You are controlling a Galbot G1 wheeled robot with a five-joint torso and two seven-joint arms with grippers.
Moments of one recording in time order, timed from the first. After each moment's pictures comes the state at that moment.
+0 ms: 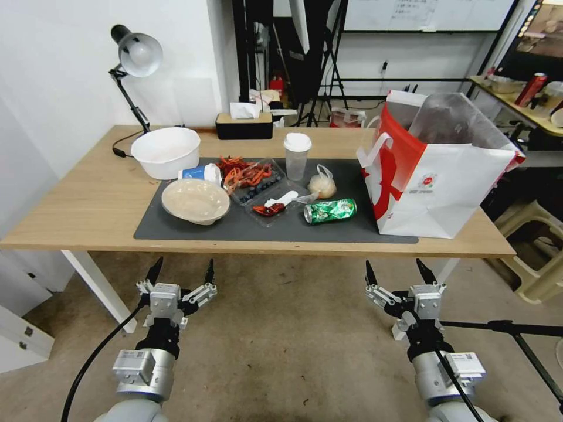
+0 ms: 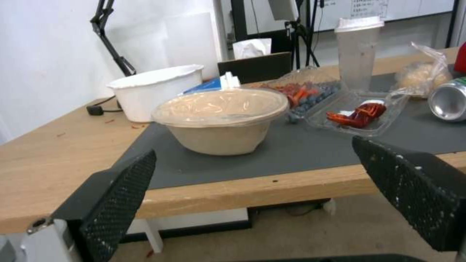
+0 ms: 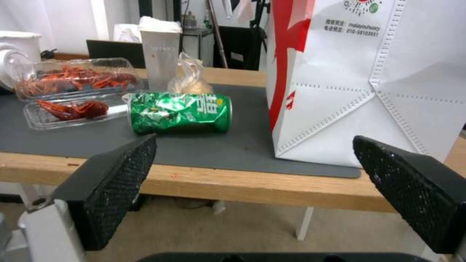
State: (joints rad) left arm 1.80 -1.50 -0.55 -2.30 0.00 0.00 0.00; right arm -1.80 1.50 0.55 2.30 0.00 0.00 0.00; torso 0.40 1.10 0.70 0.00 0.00
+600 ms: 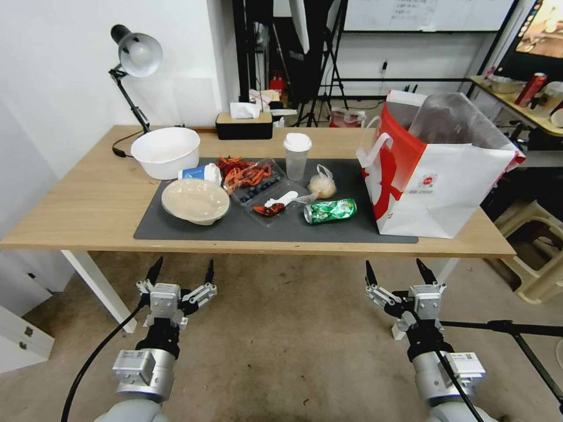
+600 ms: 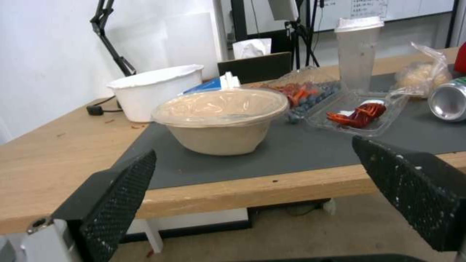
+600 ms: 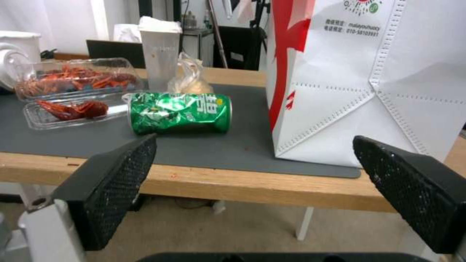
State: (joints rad) left arm 1.80 -1.50 -0.55 -2.30 0.00 0.00 0.00; right arm -1.80 1.50 0.55 2.30 0.00 0.00 0.00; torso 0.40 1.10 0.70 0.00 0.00
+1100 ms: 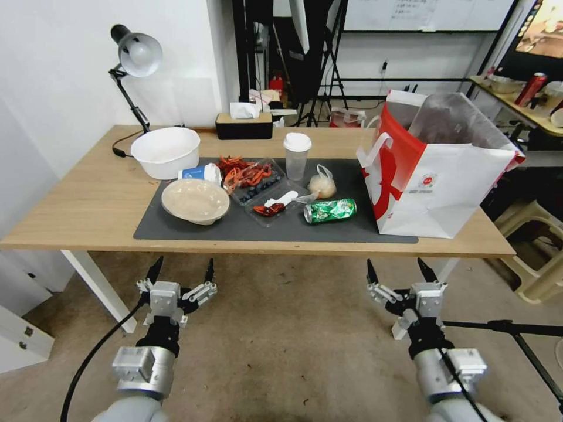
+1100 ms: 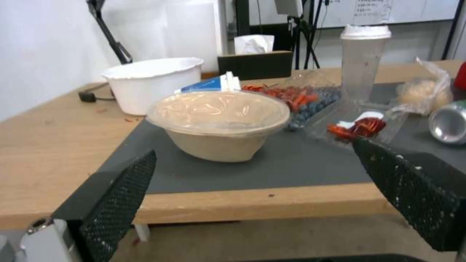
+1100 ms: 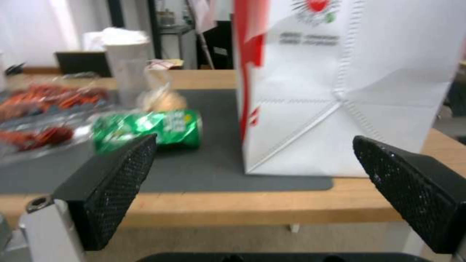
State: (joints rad) left arm 1.72 -1.52 -0.57 -2.36 -0.08 0.18 0.01; right arm -1.70 1.52 0.63 2.35 0.11 -0.19 0.00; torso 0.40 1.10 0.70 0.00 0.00
